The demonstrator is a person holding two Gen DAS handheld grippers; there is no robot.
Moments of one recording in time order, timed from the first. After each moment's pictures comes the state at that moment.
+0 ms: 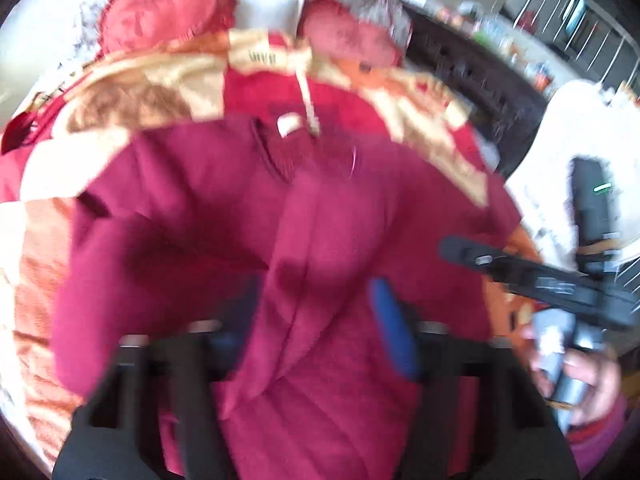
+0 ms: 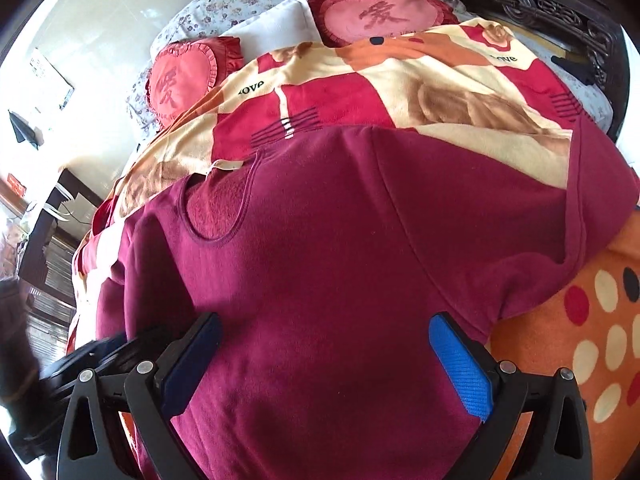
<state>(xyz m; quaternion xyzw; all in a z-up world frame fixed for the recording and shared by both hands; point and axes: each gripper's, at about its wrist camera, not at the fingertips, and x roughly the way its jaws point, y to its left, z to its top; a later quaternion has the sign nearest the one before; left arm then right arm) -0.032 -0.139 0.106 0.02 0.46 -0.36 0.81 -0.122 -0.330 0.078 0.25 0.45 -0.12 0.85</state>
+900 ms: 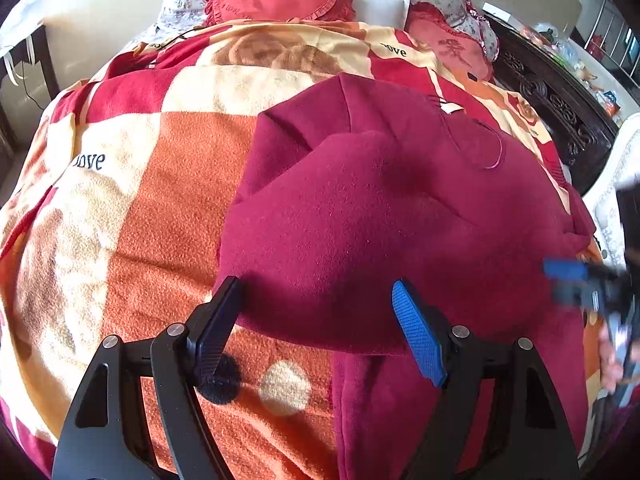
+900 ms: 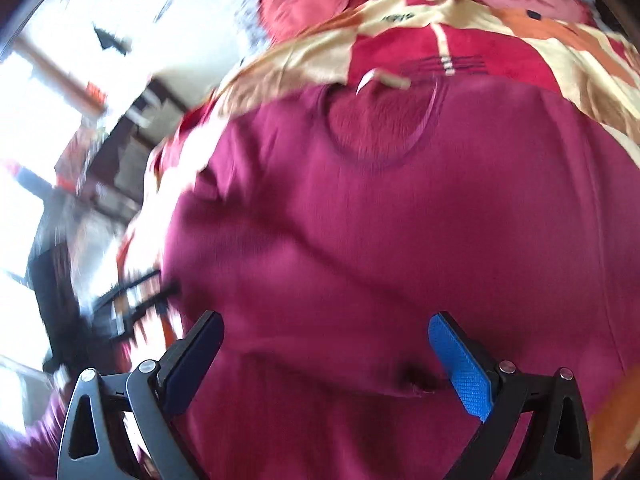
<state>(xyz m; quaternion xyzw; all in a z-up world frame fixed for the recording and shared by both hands) -0.020 -0.032 0.058 0.03 0.48 -0.22 0.85 -0.094 -0.265 0.054 0.20 0.52 0.10 0.83</state>
